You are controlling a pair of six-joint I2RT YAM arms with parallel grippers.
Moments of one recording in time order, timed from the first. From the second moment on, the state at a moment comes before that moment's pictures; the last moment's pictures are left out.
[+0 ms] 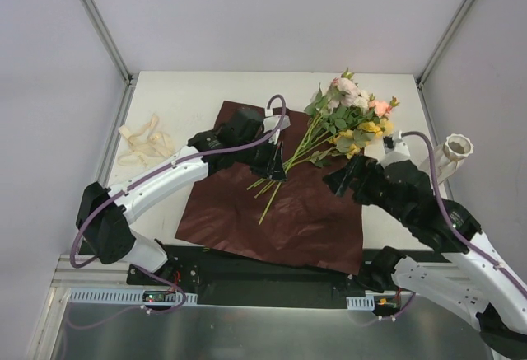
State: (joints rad) left arm -0.79 1.48 1.28 -0.54 0.46 -0.47; right arm 0.82 0.62 0.95 -0.86 0.25 0.84
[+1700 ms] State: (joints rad) left arm -0.79 1.33 1.08 -0.46 0.58 -0.51; right arm 0.67 1.15 1.12 -0.62 0.06 0.90
